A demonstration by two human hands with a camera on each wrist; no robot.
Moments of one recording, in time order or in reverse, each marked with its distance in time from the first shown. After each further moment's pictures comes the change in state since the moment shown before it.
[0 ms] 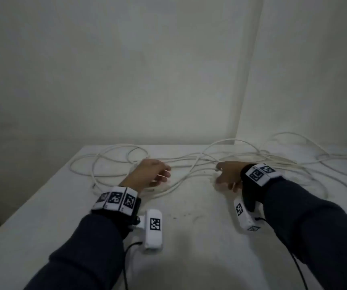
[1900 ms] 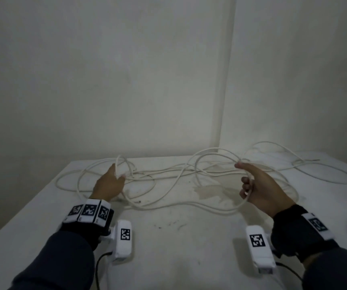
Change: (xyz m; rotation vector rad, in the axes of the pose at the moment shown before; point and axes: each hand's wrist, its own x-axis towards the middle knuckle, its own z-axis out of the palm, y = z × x) left_hand 0.017 -0.024 -0.056 0.529 0.285 0.073; right_hand -0.058 0.083 0.005 1.587 0.309 -0.029
